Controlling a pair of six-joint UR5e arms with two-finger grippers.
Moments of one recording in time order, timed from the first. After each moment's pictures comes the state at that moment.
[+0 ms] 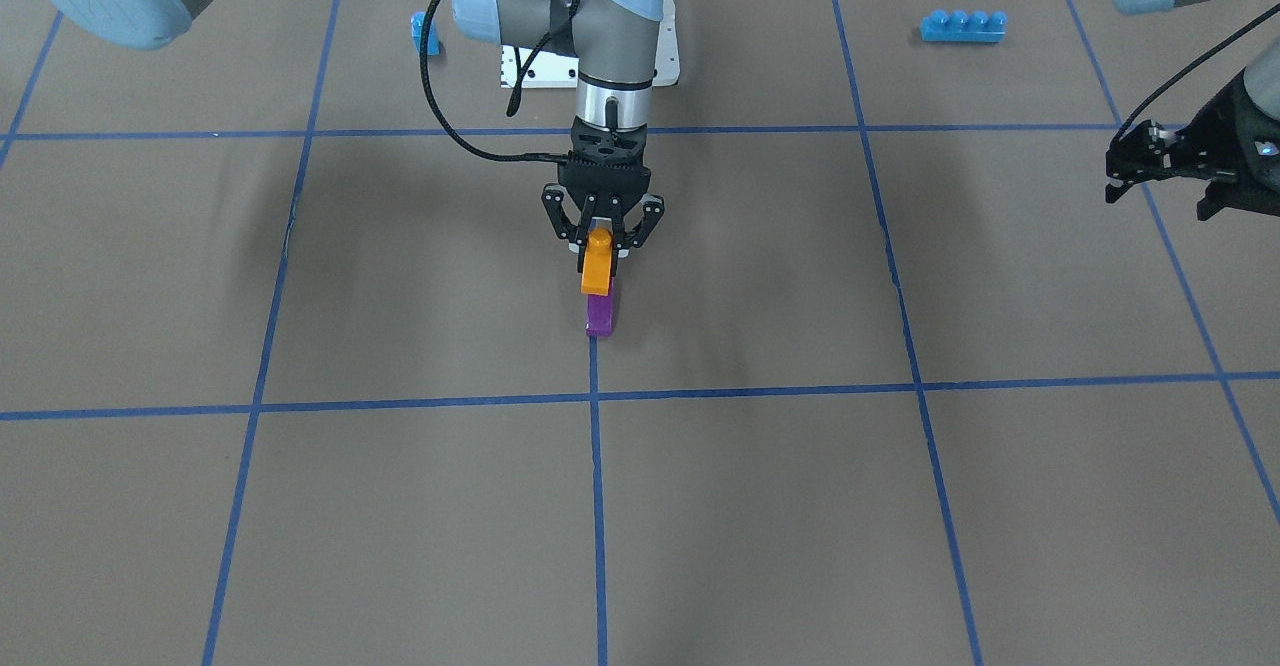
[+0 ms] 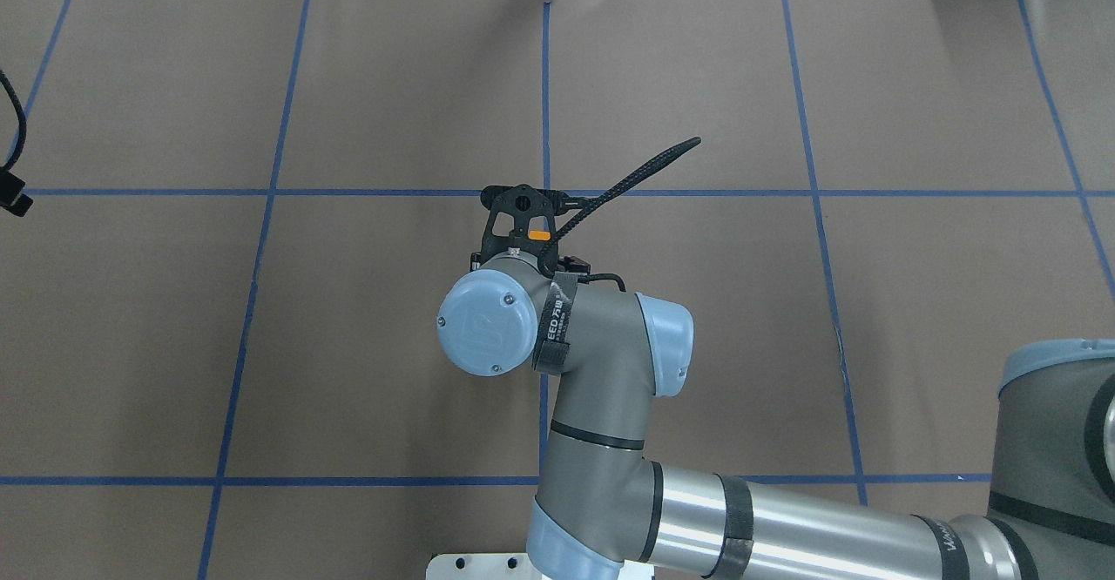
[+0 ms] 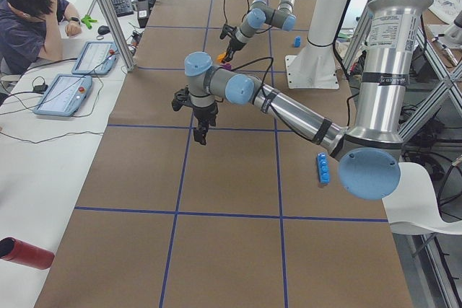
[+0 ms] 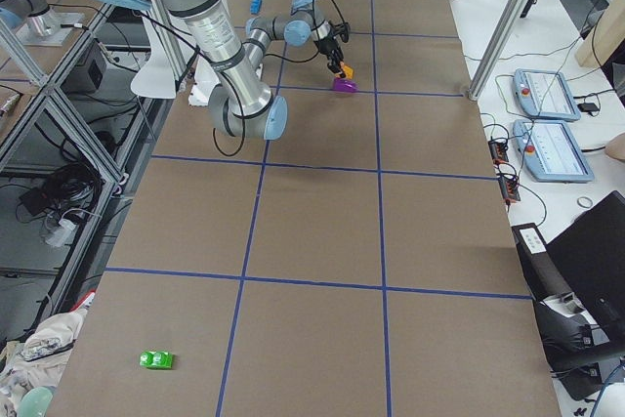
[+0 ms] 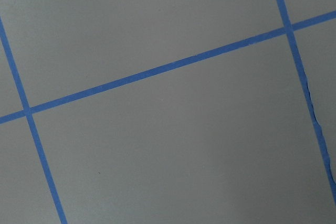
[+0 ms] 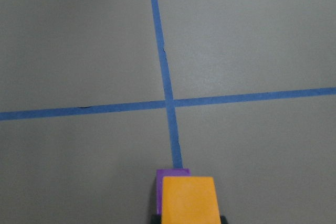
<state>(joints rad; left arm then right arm) -1.20 -1.65 -1.97 -1.40 -2.24 -0.18 0.32 -0.72 1.53 -1.63 1.24 1.46</state>
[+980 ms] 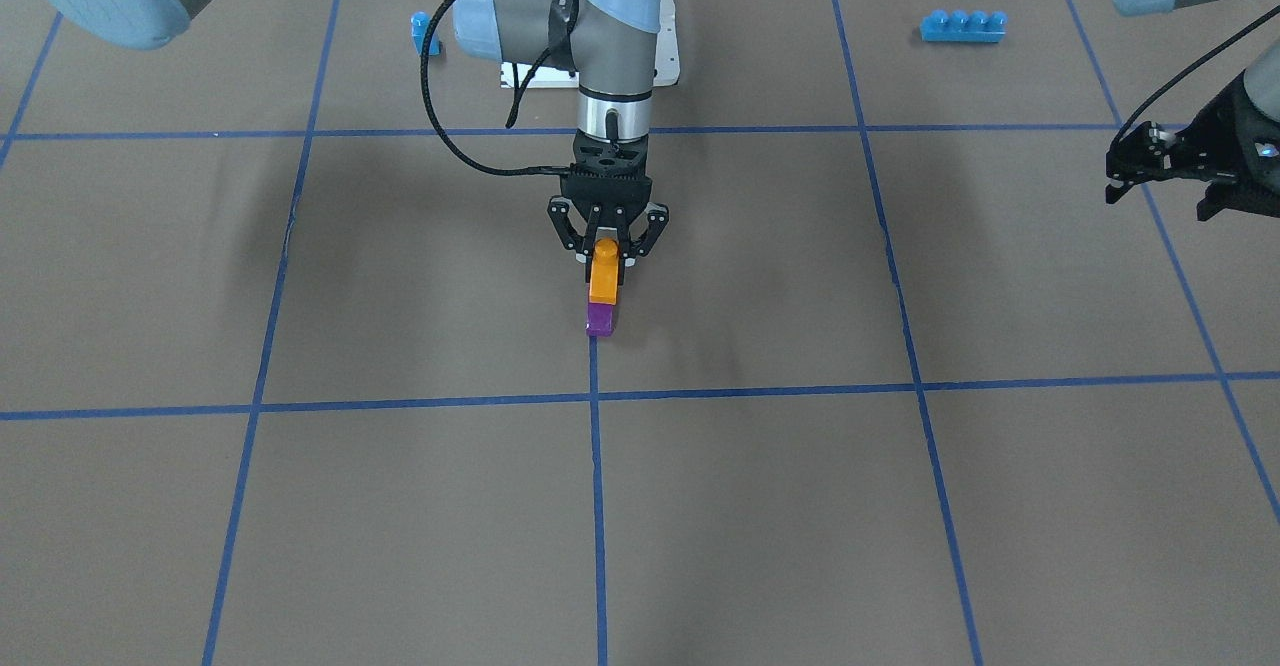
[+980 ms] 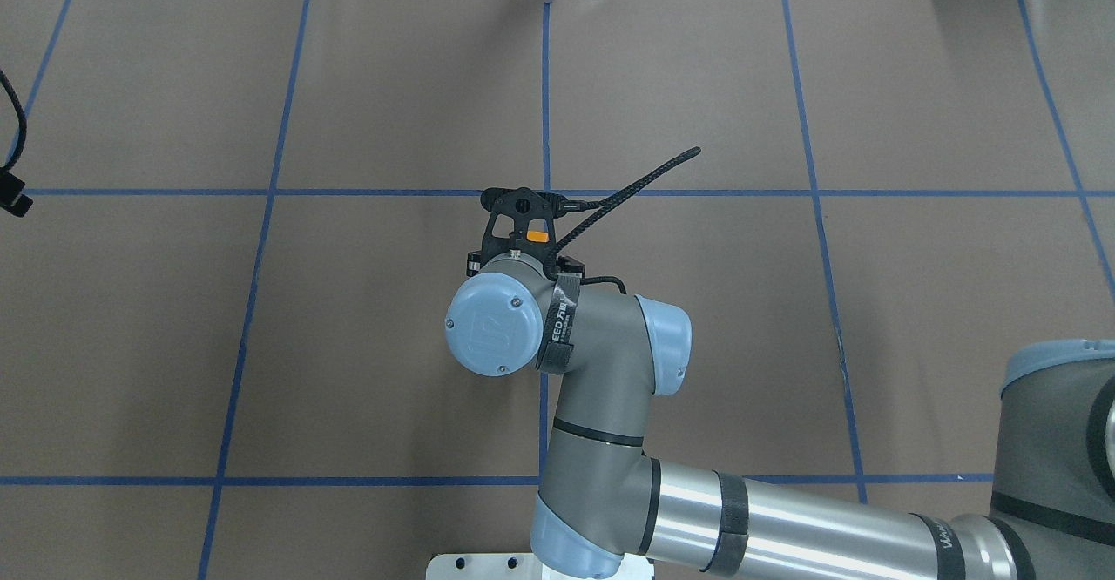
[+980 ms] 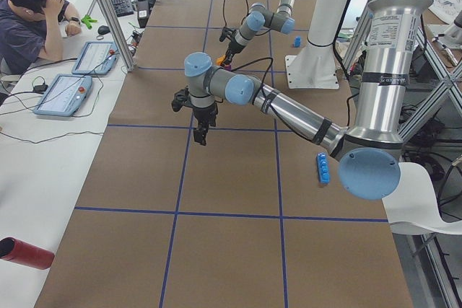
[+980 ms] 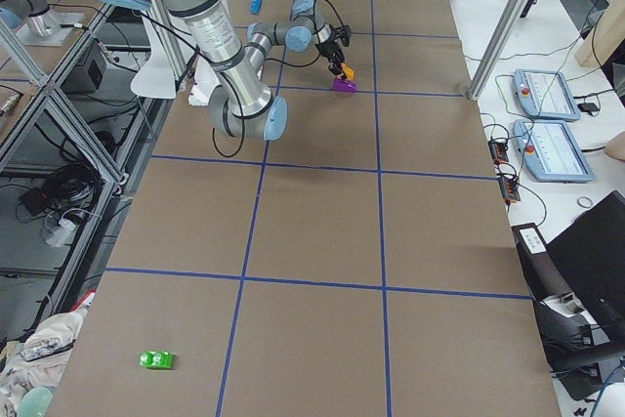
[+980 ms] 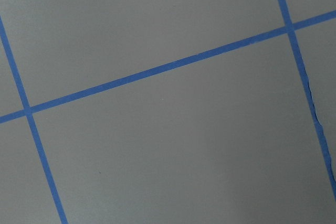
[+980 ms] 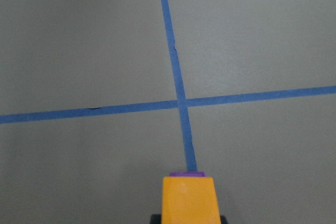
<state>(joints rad) -1.20 -1.65 -1.97 -1.40 -2.24 -0.18 0.32 -0.72 1.49 -1.54 1.23 1.46</state>
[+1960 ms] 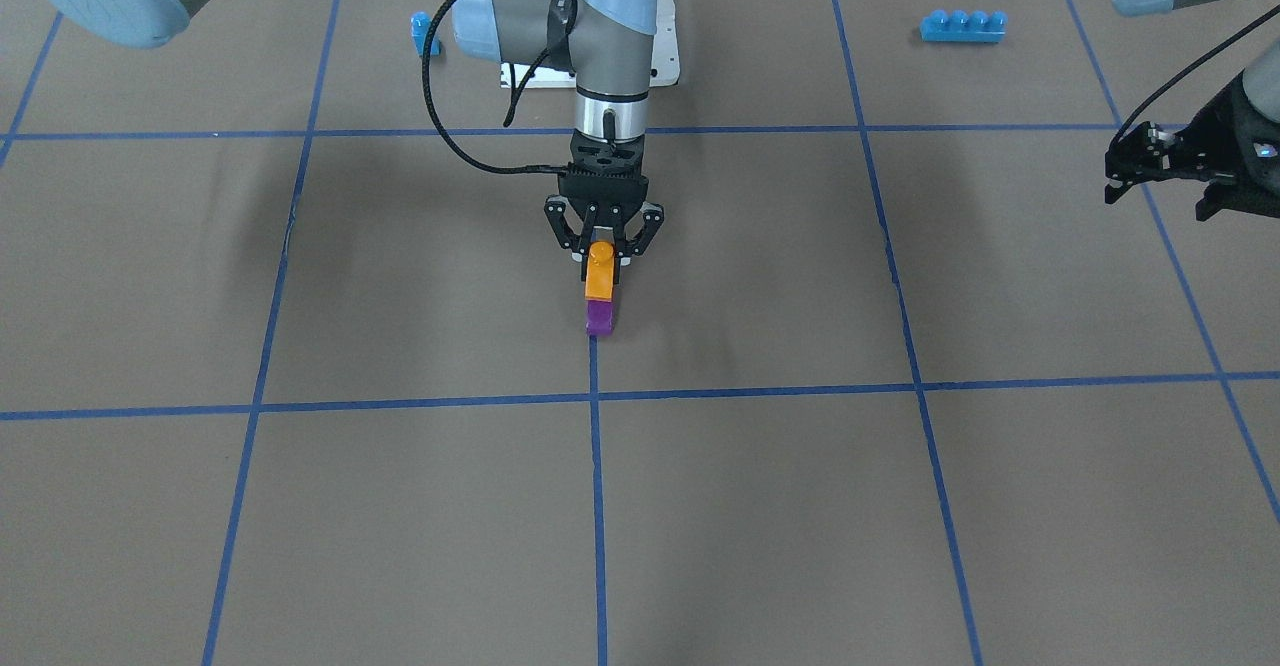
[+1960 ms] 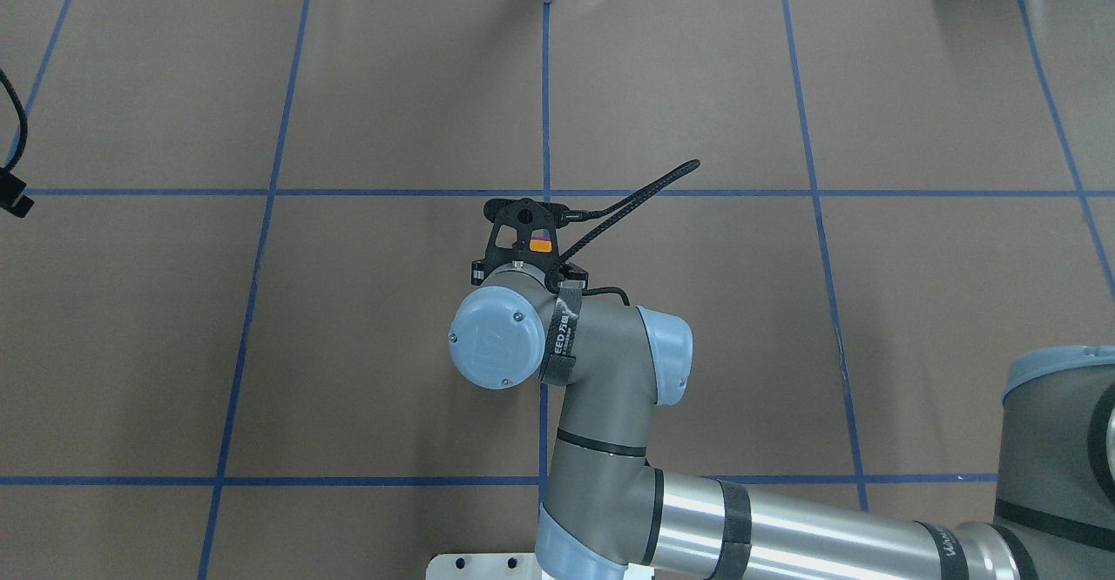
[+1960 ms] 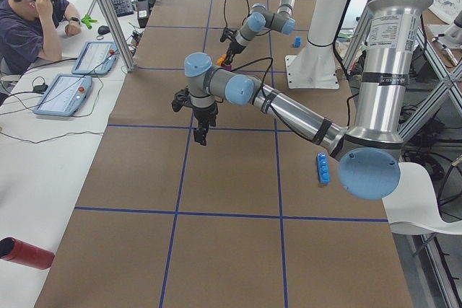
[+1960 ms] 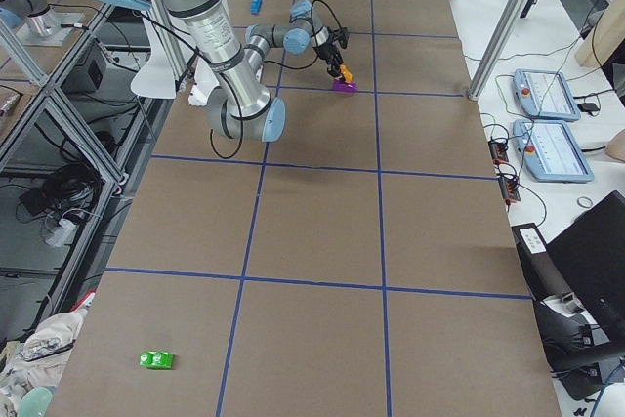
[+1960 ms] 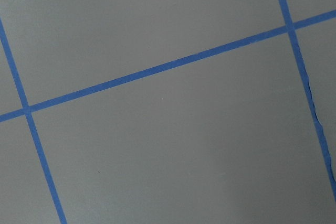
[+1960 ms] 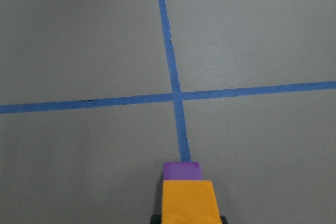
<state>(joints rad) -1.20 -1.65 -1.97 -1.40 -2.24 -0.18 0.31 -0.73 1.49 -1.54 1.21 1.46</state>
